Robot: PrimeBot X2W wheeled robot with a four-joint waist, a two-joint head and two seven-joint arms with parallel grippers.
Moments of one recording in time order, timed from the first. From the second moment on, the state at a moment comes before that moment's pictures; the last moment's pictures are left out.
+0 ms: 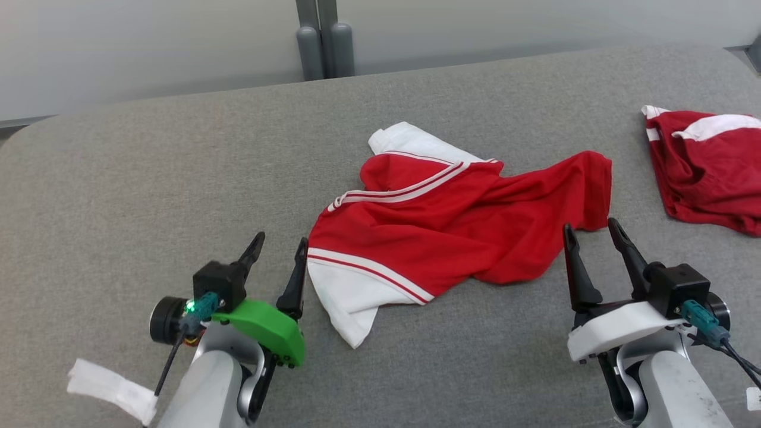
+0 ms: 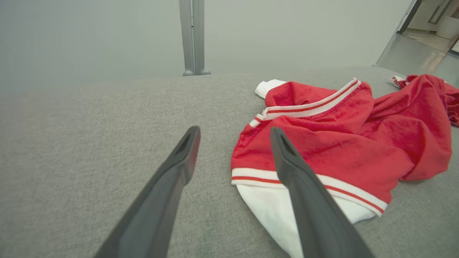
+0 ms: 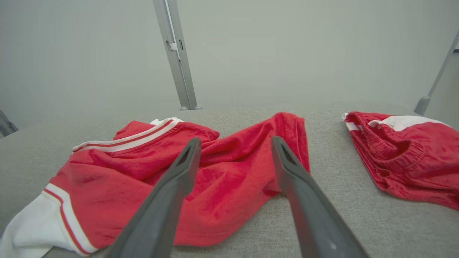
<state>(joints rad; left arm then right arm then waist) -0.29 0.06 -0.27 0.46 -0.26 -0.10 -0.17 -0.17 -0.09 0.03 0.26 0.16 0.13 -0.26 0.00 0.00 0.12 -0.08</state>
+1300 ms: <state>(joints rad) -0.64 0.06 -0.30 0.87 -0.29 -0.09 -0.26 -0.19 -0.05 0.02 0.23 0.17 0.13 -0.26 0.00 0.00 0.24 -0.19</state>
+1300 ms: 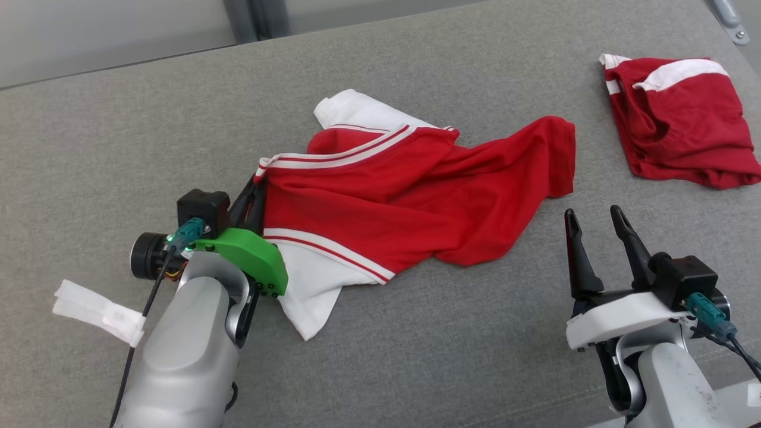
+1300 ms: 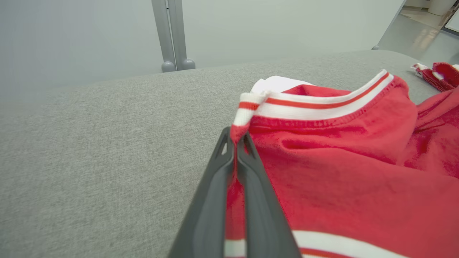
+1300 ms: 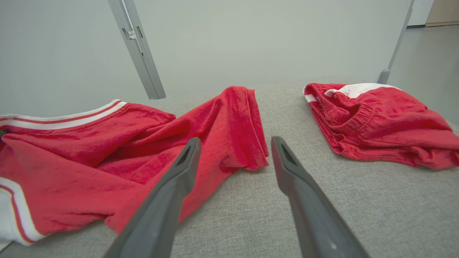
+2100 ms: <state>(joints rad) -0.53 0.29 -0.06 0.78 -0.42 0.01 -0.21 -0.17 -0.05 0.00 0.26 0.16 0.13 -0.26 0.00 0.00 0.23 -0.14</state>
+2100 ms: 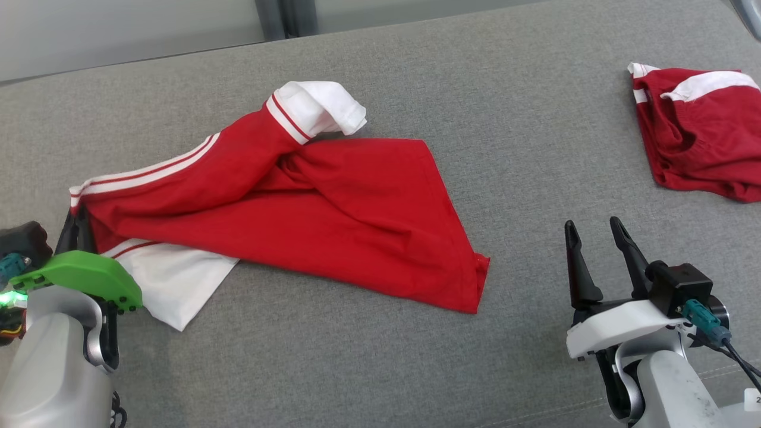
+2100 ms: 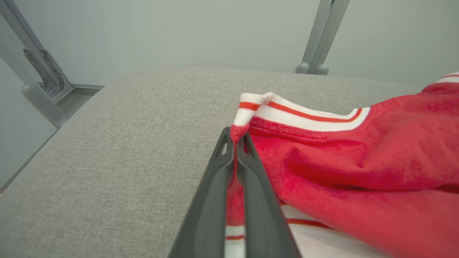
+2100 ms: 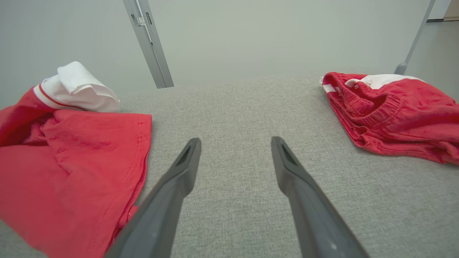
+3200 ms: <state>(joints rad) -0.08 0.11 -0.15 0.27 -0.36 0.03 -0.26 -0.41 -0.17 0.18 0.58 0.27 0.13 -0.04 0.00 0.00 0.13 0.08</state>
